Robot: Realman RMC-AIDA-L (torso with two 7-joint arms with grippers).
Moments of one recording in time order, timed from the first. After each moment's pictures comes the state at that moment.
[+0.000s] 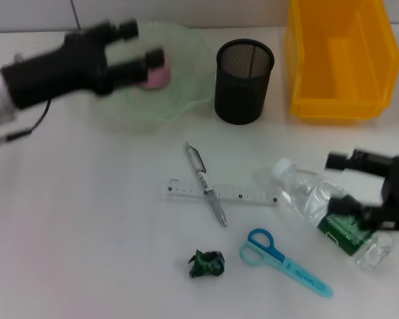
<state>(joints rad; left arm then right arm) -0.46 -2.03 0.96 0.73 1.50 1.47 -1.39 0.40 2.05 -0.43 -0.61 -2.05 -2.01 1.27</state>
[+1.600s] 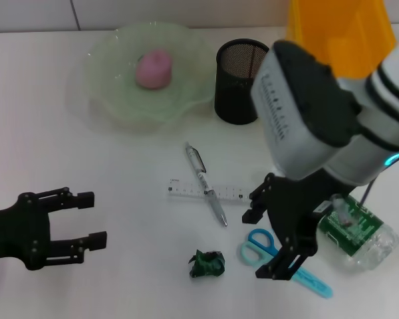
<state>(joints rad) -0.24 -1.96 0.87 0.69 1.84 1.76 -1.30 0.70 2.09 -1.62 -1.43 -2.30 -1.81 2.12</state>
